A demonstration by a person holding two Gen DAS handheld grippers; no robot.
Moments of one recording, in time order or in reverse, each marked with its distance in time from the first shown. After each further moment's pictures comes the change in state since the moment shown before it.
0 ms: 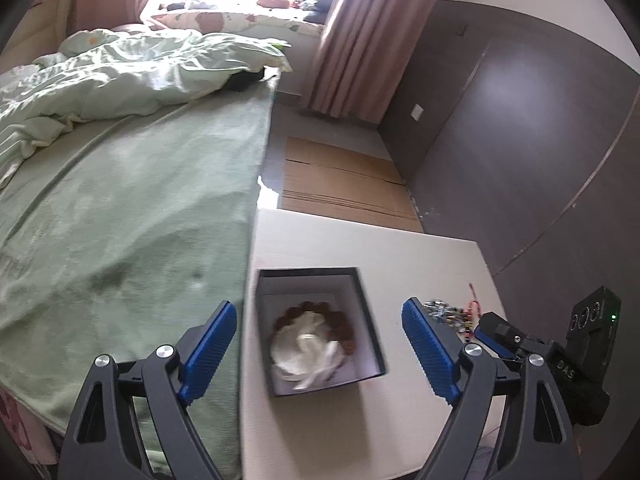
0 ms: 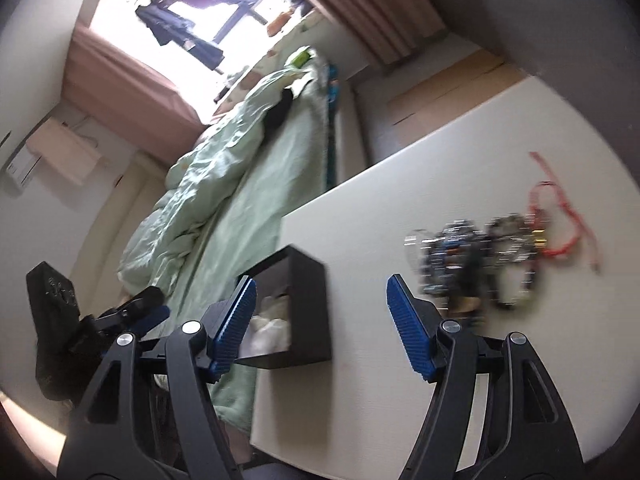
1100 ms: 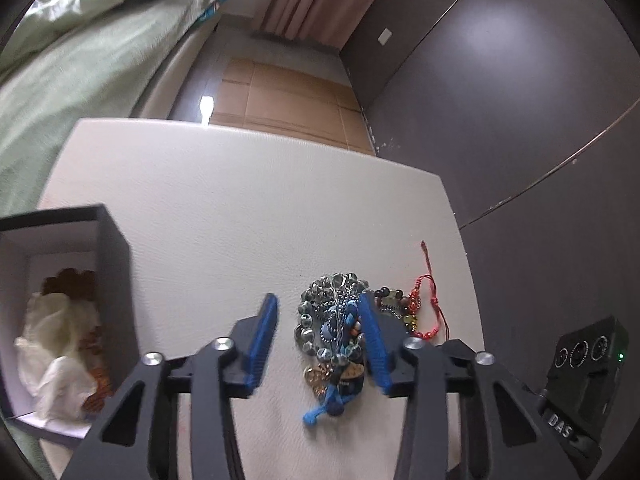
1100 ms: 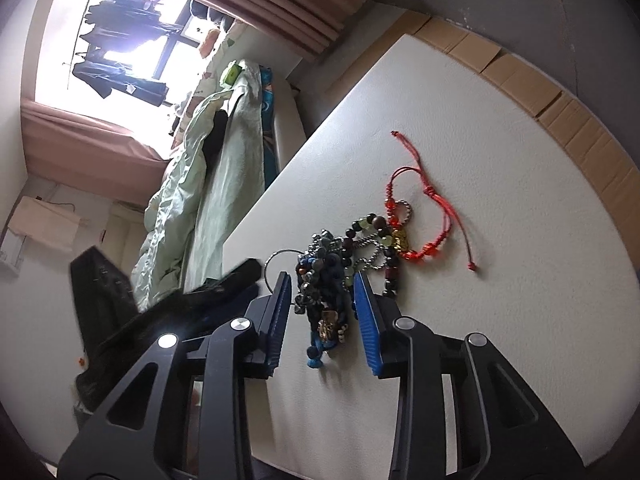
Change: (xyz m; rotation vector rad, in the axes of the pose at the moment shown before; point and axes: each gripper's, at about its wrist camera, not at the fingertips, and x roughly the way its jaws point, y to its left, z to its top) left arm 0.175 -0.114 -0.017 -0.048 0.271 -0.157; right arm -0.018 -0.107 0.016 0.260 0.041 -0.020
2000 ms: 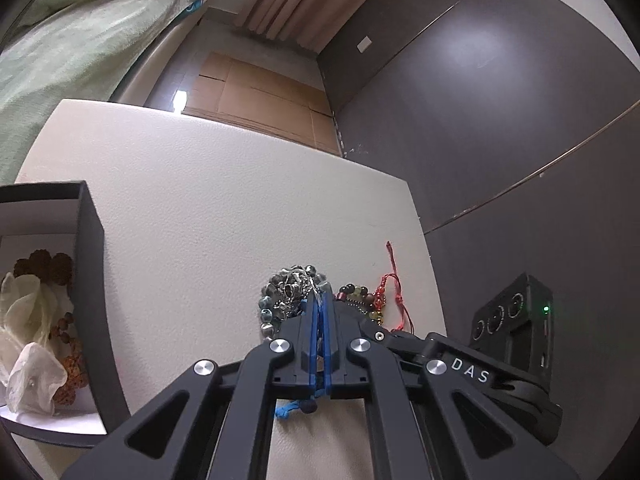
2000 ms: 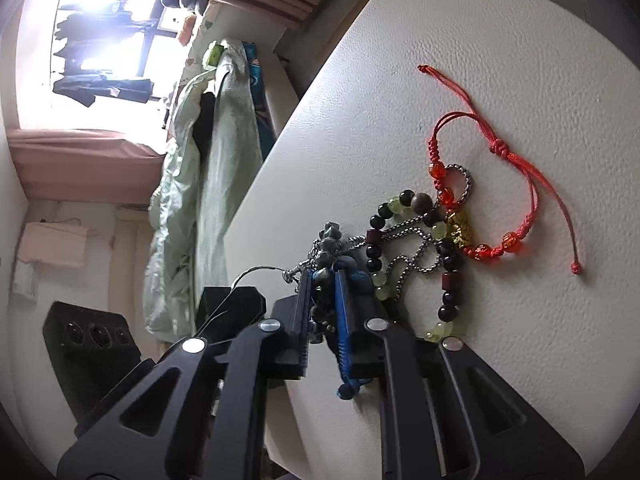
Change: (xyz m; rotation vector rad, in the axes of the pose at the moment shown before) left arm -0.015 0.006 -0.007 -0.039 -0.033 -0.141; right arm 0.053 -0.003 0.006 0.138 0.113 0.043
